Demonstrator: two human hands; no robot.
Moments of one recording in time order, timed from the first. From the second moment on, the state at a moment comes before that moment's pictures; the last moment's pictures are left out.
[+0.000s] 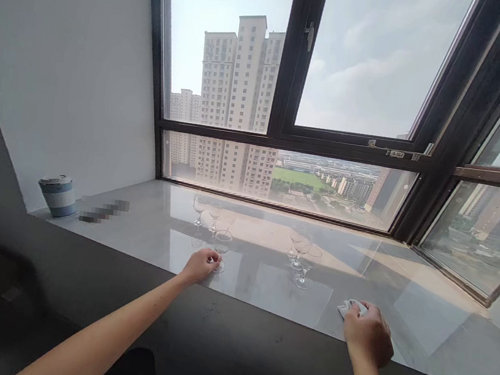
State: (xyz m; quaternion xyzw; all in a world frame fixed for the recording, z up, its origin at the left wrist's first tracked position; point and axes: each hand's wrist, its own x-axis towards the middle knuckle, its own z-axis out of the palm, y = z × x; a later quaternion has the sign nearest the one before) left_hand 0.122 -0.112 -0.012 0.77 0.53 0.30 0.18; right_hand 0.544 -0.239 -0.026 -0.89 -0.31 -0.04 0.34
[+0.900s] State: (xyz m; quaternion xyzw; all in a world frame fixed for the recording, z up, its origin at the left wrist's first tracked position) left_hand 0.127 -0.116 -0.016 0.79 0.55 0.28 0.08; right_hand 0.518 -0.240 -0.020 -0.76 -0.26 -0.16 0.57
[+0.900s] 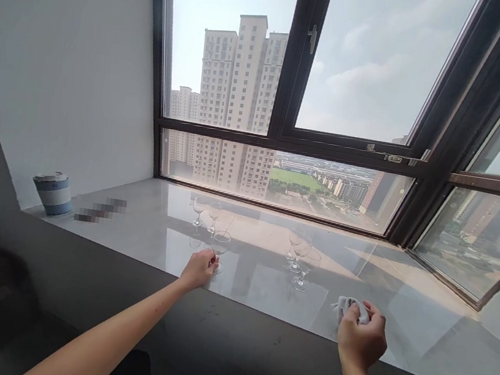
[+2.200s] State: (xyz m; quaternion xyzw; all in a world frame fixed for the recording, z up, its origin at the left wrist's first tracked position) left_hand 0.129 -0.125 -0.012 0.80 0.54 0.27 0.05; right_hand 0.242 -0.128 0.067 -0.51 -0.70 -0.16 0.47
